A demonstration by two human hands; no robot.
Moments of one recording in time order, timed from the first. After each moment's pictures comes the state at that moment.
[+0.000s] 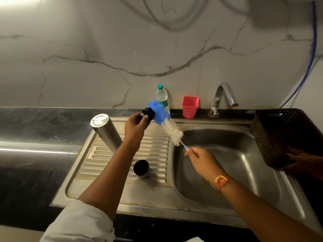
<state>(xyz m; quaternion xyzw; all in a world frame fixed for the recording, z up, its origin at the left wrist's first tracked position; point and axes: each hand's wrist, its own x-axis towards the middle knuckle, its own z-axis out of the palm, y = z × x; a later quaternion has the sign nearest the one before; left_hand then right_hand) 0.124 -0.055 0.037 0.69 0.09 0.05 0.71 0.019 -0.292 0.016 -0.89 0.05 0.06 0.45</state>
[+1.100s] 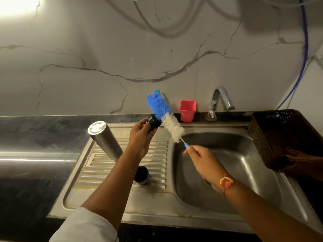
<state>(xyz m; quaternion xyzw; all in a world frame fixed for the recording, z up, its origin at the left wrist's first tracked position) 0.119 -0.079 0.048 0.50 0.13 -0.04 0.86 0.017 -0.292 0.044 -0.85 0.07 0.03 0.52</state>
